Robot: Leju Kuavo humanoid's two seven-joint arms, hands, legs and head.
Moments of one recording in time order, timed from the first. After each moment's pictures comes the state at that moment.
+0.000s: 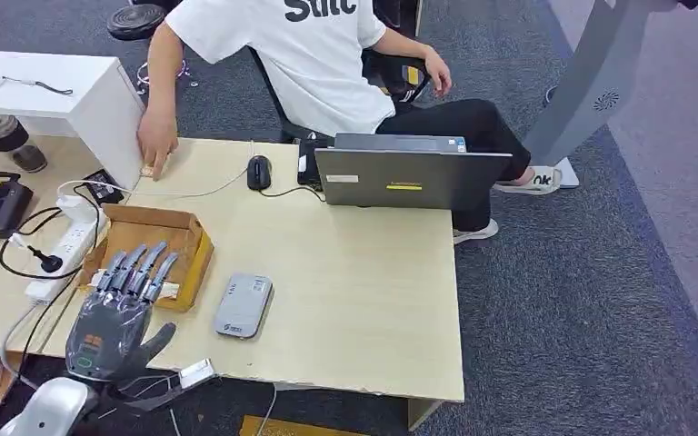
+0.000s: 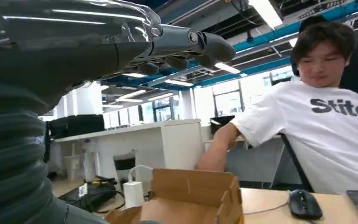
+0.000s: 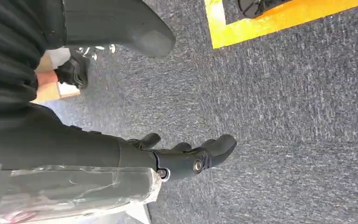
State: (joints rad) left arm 0.21 0.48 -0.30 -1.98 -1.42 0.27 0.27; right arm -0.05 0.18 -1.03 -0.23 1.10 -0.24 -0.06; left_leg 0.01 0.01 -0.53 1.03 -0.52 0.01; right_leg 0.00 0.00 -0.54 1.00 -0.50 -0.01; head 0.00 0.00
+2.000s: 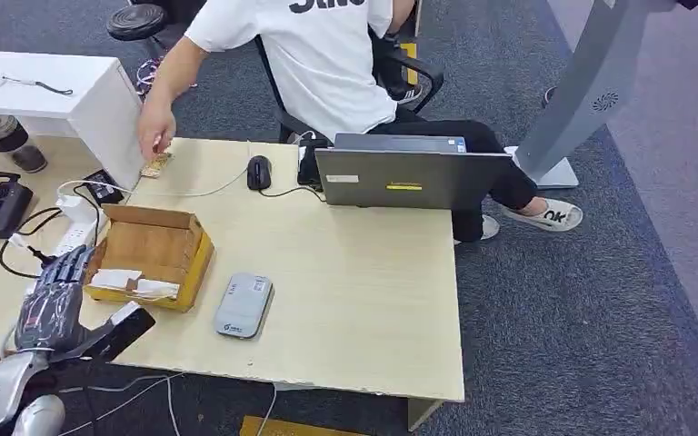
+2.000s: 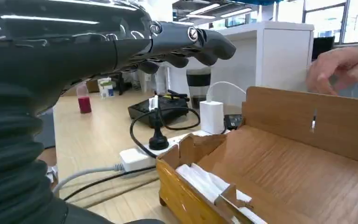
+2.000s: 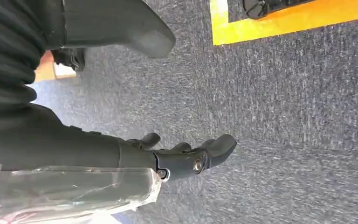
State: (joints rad) left arm 0.10 0.34 0.09 -1.58 -1.08 0.22 0.02; right arm -0.05 0.18 -1.06 -0.25 1.22 -0.20 -0.06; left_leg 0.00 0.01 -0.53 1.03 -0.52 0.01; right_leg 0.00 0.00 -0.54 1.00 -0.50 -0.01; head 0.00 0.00
